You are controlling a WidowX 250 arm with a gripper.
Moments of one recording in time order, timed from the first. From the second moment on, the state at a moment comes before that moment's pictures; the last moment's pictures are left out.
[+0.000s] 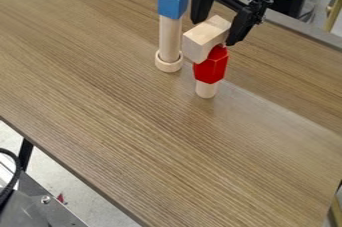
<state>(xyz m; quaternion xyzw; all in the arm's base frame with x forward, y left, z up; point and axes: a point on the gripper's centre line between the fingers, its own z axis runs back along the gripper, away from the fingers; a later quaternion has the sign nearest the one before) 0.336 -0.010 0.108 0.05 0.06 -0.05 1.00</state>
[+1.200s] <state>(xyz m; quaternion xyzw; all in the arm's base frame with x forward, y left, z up) 0.338 -0.005 0.111 0.06 0.05 -0.08 0.99</state>
